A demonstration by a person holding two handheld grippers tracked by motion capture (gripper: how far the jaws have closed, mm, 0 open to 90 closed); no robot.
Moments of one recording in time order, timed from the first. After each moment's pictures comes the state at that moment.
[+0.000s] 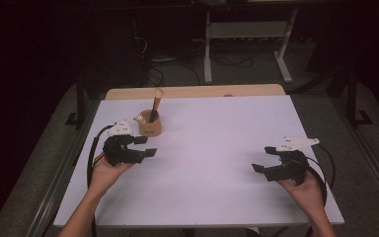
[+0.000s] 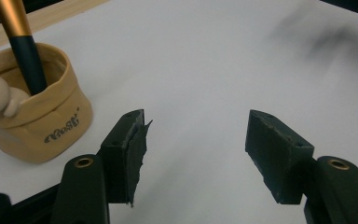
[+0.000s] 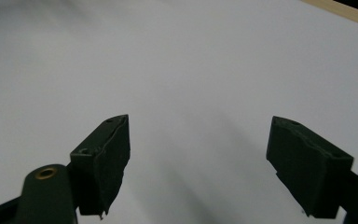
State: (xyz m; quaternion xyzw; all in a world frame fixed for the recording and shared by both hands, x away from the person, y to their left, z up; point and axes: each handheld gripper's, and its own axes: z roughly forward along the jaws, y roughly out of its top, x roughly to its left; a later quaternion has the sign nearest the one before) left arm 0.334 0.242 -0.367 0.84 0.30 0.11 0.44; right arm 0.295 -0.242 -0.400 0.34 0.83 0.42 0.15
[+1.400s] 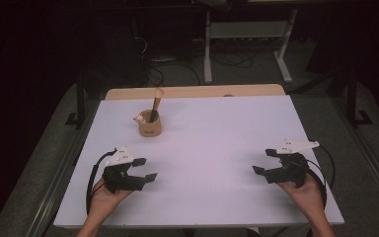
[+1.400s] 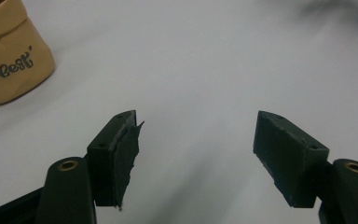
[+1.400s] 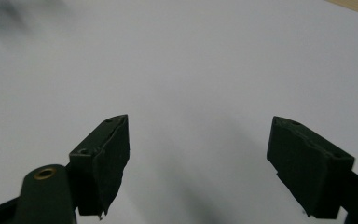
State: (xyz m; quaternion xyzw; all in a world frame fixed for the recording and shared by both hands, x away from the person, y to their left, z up) left arm 0.278 0.244 -0.402 0.84 0.31 0.12 0.43; right arm 0.293 -0.245 -0.409 0.34 0.83 0.42 0.15
